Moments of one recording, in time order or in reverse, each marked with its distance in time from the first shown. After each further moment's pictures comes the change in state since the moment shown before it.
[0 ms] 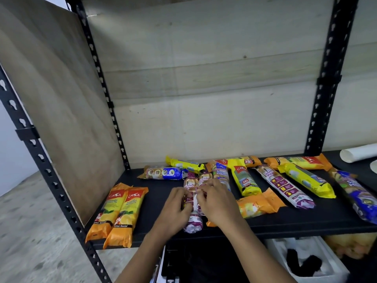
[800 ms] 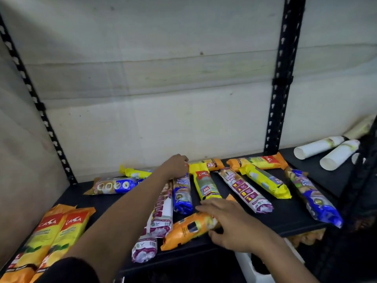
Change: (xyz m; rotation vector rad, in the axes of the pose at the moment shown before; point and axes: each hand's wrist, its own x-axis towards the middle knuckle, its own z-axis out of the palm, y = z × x) left_hand 0.246 0.035 0.094 0.455 -0.455 -0.016; right_hand -0.037 0.126 -0.080 -0.033 -0.322 -0.210
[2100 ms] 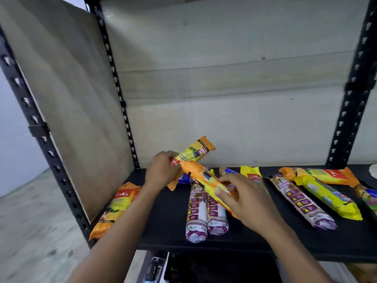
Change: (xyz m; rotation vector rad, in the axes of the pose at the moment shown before) left_hand -0.197 -0.079 -0.073 -0.193 0.635 -0.310; right_hand 0.055 -0.076 -0.010 0.158 0.437 -0.082
